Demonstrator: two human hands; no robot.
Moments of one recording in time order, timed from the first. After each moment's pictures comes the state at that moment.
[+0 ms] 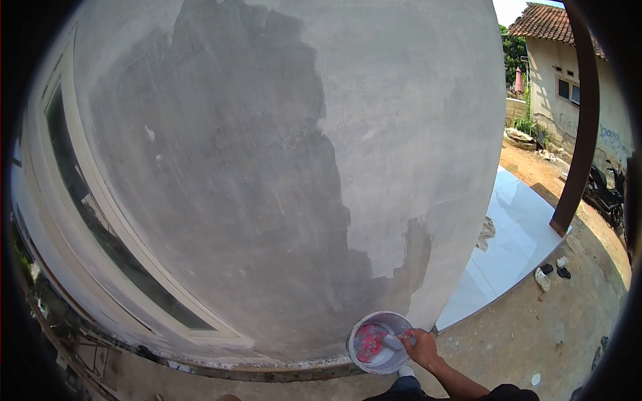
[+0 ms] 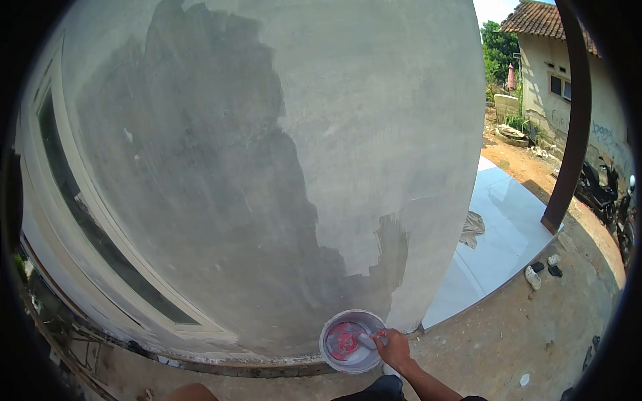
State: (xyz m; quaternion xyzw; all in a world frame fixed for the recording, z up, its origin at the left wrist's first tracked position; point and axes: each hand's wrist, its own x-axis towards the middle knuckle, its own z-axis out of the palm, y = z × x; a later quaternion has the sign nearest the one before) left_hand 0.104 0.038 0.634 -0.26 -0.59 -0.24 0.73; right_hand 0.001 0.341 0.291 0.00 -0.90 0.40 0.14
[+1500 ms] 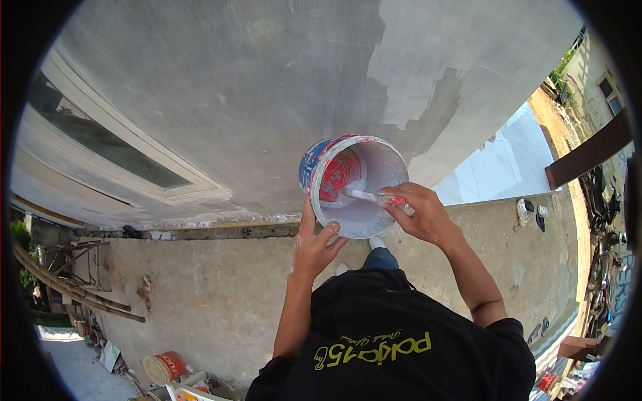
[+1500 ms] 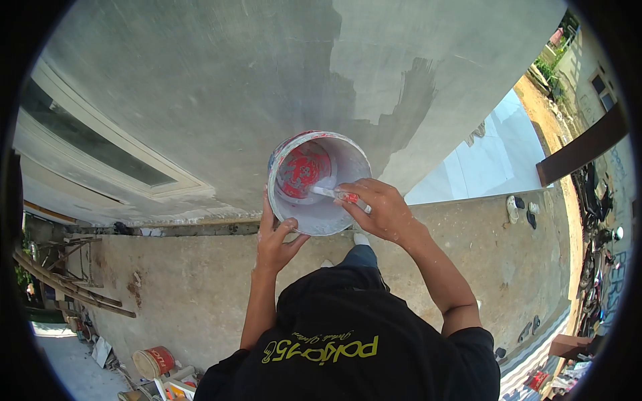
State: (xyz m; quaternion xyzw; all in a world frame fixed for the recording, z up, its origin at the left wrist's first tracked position) left_hand 0.053 0.062 0.342 -0.17 -0.86 -0.39 0.27; right_hand -0.019 0.302 0.410 0.36 -0.85 0.37 0.10
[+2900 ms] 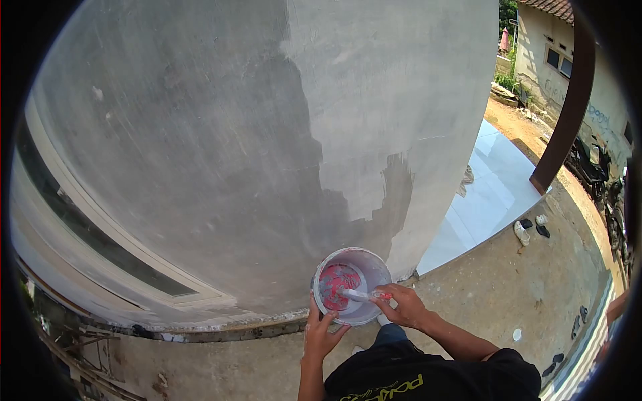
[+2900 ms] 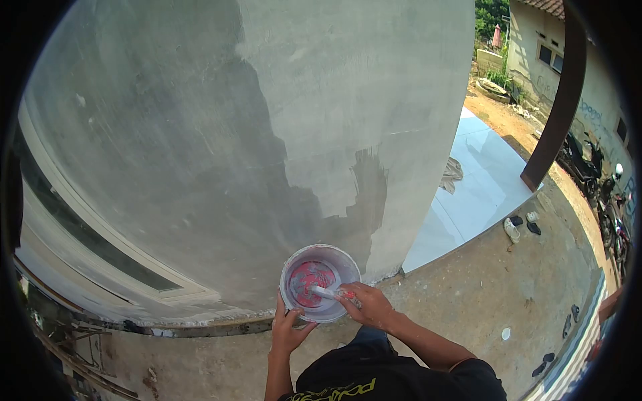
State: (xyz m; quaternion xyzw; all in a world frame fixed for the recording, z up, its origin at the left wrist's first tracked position) left_hand 0.045 0.083 0.323 -0.14 -0.88 -0.43 0.14; right_hand 0.014 0.326 0.365 0.22 -0.85 0.46 0.11
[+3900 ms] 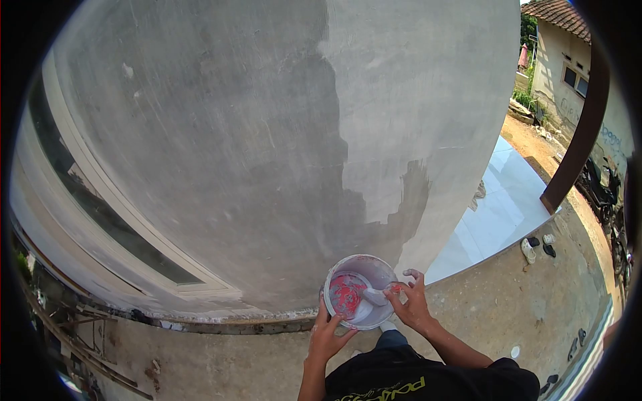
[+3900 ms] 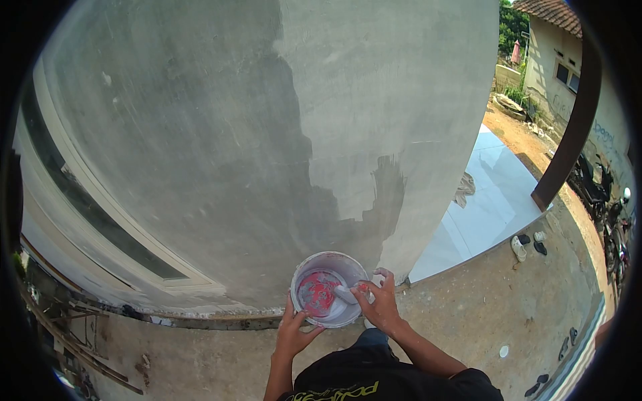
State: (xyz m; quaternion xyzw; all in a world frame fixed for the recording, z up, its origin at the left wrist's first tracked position) left_hand 0.057 0.079 0.330 -0.15 -0.89 -0.40 0.16; right_hand 0.008 0.317 0.339 0.12 -0.89 0.38 0.24
